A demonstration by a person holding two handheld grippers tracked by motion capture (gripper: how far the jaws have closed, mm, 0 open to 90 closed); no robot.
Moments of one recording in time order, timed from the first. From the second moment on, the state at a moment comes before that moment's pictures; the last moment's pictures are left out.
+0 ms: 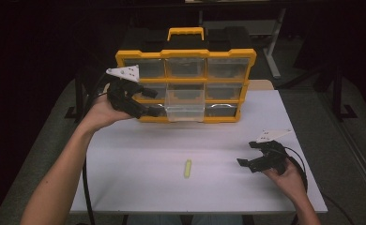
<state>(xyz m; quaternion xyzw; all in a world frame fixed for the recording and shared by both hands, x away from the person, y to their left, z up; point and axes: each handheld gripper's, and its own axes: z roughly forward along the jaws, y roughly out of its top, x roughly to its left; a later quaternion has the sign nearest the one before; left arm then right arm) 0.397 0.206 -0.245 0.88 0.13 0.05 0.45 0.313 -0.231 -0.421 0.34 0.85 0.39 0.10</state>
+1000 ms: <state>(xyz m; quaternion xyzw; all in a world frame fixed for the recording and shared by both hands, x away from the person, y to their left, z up) 0.351 0.270 -0.274 0.86 0.18 0.10 0.46 0.313 -0.233 -0.420 0.34 0.85 0.40 0.10</state>
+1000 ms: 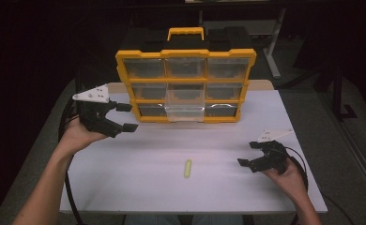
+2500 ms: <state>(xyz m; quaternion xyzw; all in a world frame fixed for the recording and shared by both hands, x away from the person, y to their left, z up) 0.301 0.281 -0.353 0.84 0.24 0.12 0.48 0.314 -0.169 -0.390 0.30 0.86 0.40 0.06</state>
